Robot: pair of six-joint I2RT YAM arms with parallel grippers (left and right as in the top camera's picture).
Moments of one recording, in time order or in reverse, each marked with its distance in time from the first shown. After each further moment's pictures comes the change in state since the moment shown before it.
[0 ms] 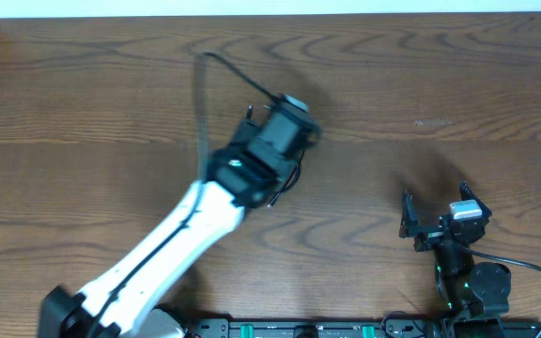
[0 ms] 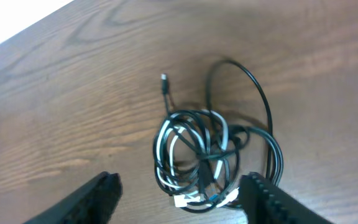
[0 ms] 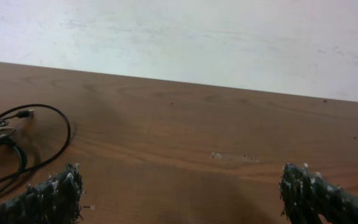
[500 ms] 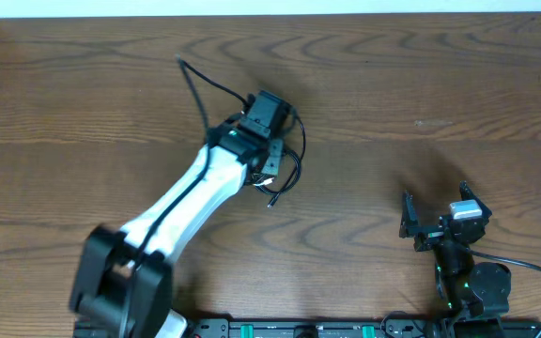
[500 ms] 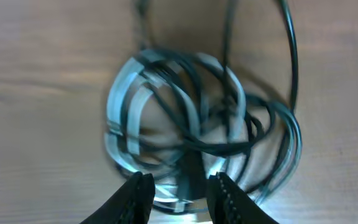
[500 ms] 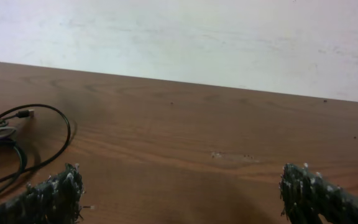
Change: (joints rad) left arm 0.126 0.250 -0.028 0.000 0.238 -0.186; right arm 0.000 0.000 0.000 0.000 0.000 0.000
